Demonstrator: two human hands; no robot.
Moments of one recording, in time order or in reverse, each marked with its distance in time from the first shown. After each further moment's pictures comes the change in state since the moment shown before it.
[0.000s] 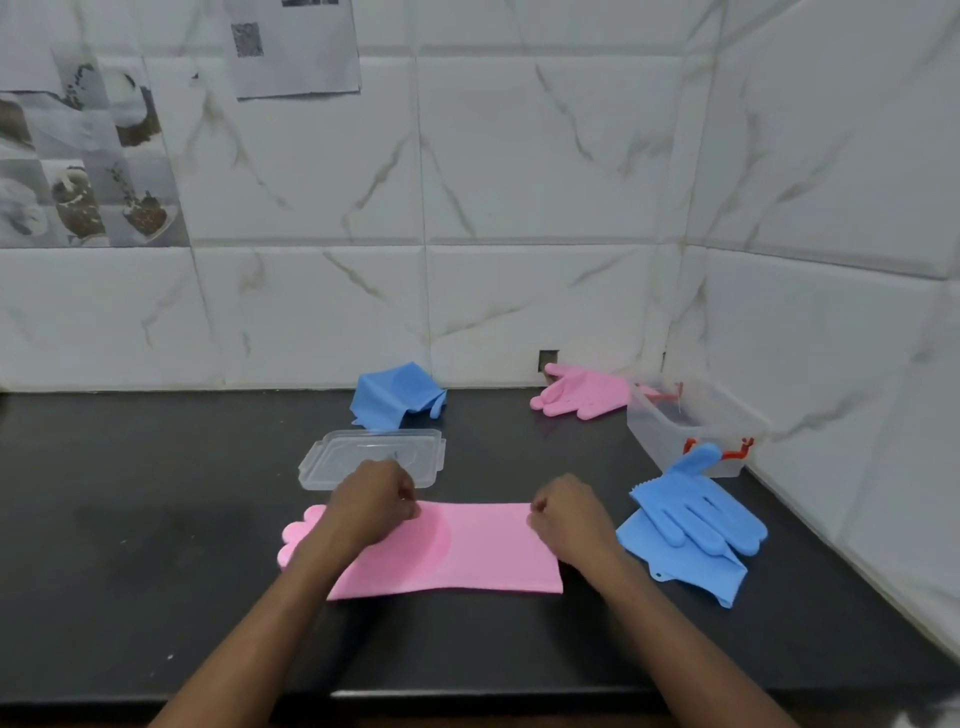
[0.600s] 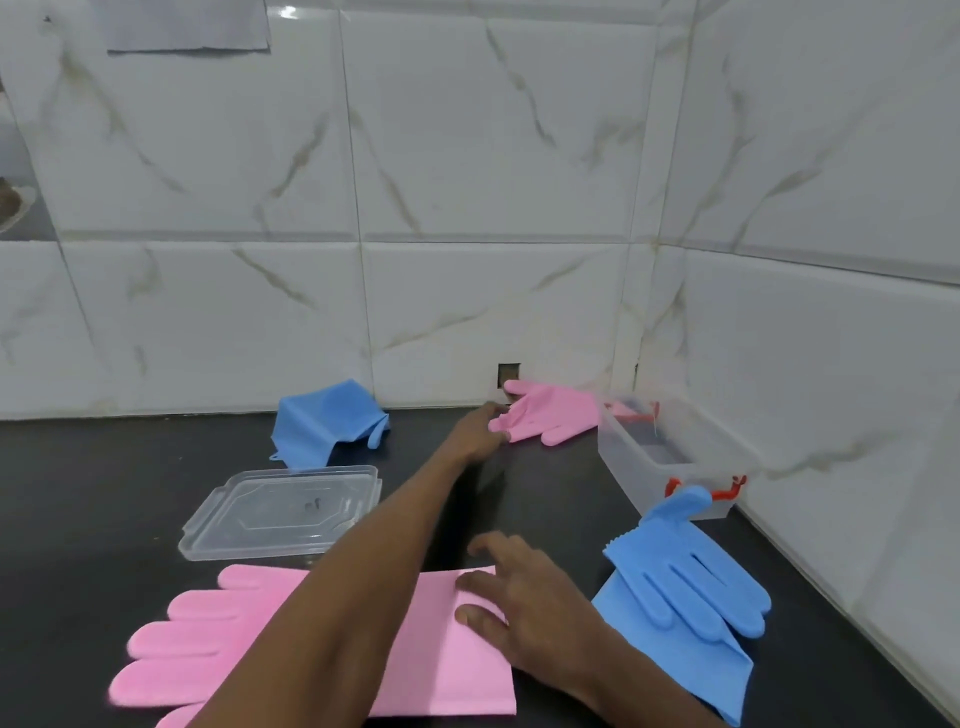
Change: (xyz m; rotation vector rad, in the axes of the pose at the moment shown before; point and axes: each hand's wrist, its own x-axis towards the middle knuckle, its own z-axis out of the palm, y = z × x) left_hand 0.228 0.135 0.088 -0.538 -0.164 0.110; right_hand 0.022 0.047 0.026 -0.038 -0.106 -0.493
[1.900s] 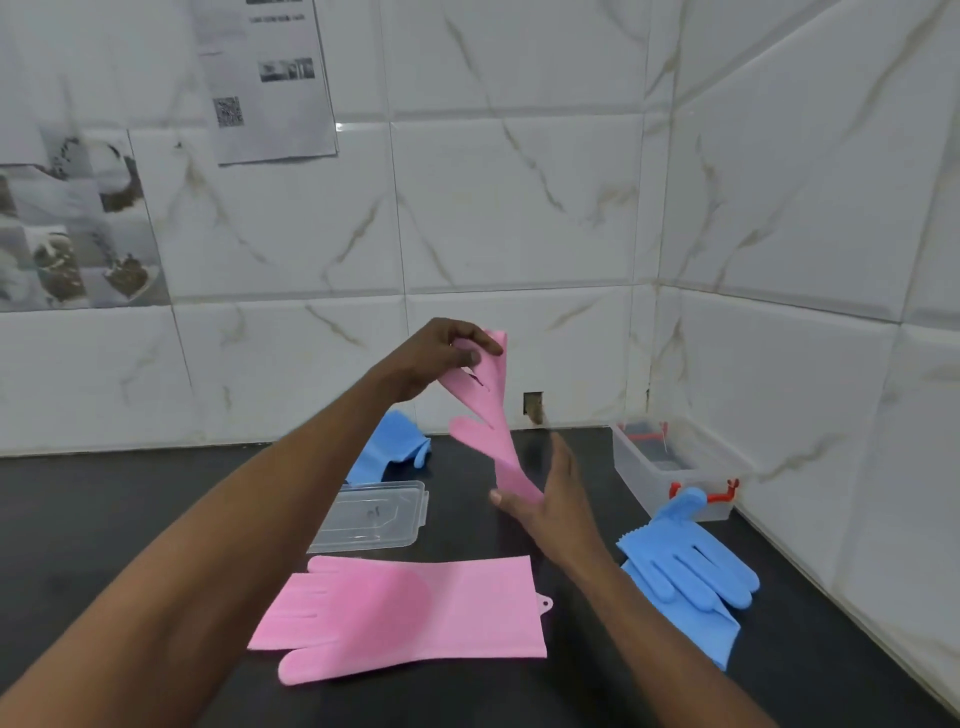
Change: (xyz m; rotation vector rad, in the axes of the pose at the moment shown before) left_hand -0.106 0.090 -0.176 -0.189 0.009 0.415; right_hand 0.029 -0.036 -0.063 0.628 0.434 0.421
